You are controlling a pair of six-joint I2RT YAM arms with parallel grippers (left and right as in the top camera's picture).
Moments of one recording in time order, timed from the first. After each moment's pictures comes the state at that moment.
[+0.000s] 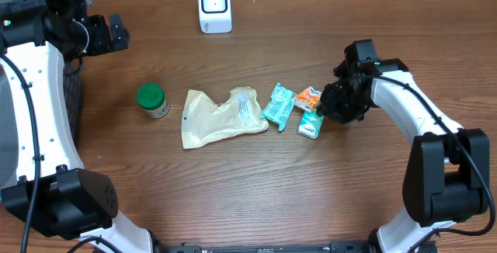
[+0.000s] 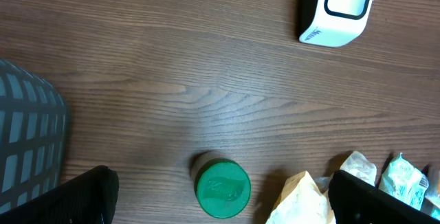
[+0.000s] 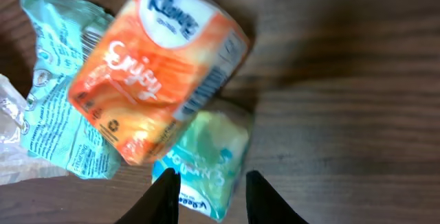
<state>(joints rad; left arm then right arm) 0.26 1.83 1.96 -1.17 0.25 0.01 0.12 1.83 1.25 -0.87 -0.29 0.31</state>
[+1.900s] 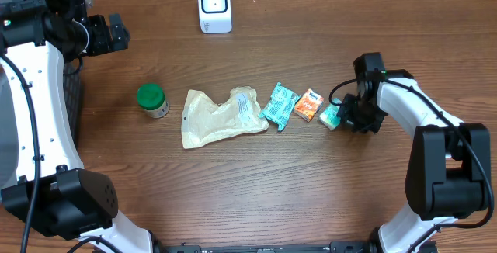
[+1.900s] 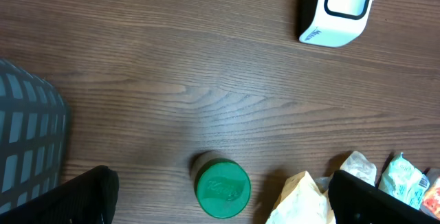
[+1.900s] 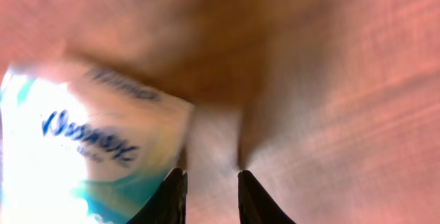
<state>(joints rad) 0.26 1.83 1.96 -1.17 0.25 0.01 0.05 1.86 1.15 -0.83 -0.02 0.53</state>
